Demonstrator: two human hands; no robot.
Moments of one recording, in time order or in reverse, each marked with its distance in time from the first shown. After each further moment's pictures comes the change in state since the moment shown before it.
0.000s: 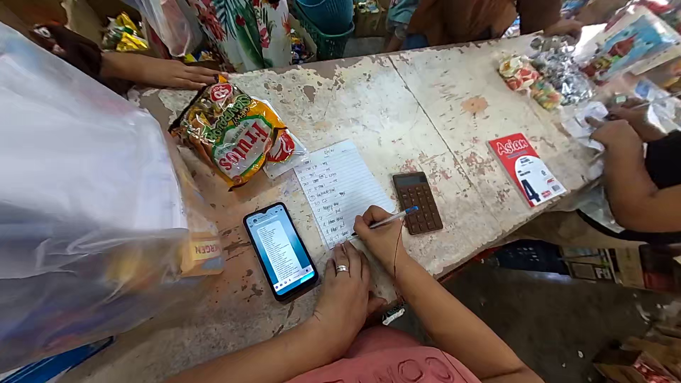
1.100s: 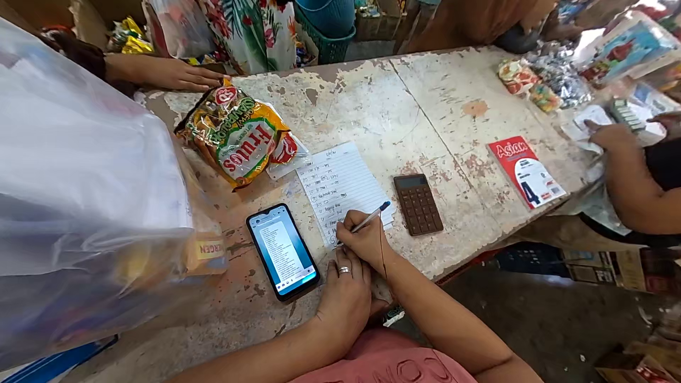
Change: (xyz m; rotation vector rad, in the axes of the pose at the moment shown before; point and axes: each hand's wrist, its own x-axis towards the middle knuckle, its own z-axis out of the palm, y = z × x) left_hand 0.001 0.003 -0.005 -0.013 -0.081 -0.020; right_hand 0.008 -0.013 0.018 -0.036 -0.245 0.004
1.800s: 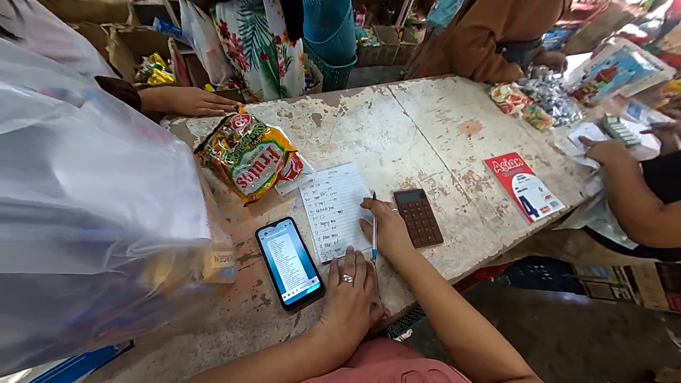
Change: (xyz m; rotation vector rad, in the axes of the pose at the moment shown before) left_hand 0.000 -0.007 0.009 0.014 0.203 0.058; right_hand 0.019 0.012 -0.042 -0.558 0.068 -0.055
